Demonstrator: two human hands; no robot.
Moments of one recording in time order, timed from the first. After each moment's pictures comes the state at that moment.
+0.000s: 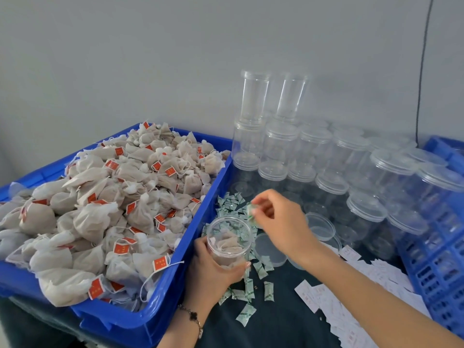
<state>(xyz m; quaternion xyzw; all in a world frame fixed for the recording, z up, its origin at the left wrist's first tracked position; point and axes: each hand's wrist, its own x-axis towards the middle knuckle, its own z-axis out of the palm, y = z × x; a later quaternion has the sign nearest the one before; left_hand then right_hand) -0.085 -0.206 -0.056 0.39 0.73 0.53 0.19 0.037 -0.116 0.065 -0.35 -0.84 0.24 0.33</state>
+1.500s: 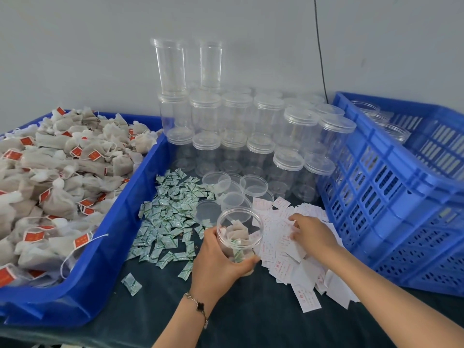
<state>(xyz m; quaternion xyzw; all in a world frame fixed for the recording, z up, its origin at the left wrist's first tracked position) 0.042 -0.217 -0.055 0.51 0.68 0.45 0.28 0.252 -0.099 -0.033 -0.64 -0.75 0.12 0.09</state>
